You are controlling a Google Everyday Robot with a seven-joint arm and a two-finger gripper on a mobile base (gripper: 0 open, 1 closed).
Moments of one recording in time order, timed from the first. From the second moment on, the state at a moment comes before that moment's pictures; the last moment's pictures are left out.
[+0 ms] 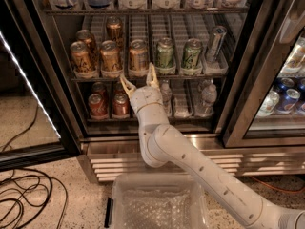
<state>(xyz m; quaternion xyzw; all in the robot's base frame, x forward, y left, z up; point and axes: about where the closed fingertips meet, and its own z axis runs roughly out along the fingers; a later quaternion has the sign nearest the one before) 0.683 0.015 0.832 -0.16 0.61 -0.03 0.78</state>
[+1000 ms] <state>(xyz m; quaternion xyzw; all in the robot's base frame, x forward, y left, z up) 0.711 0.024 0.838 -0.14 0.61 -0.02 0.78</state>
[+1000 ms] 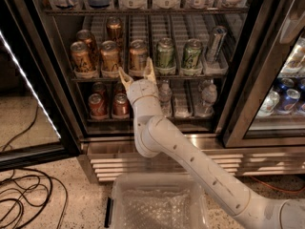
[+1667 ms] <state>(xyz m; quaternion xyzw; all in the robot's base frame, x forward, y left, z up) 0.728 0.023 0.837 -0.11 0.61 -0.03 0.78</state>
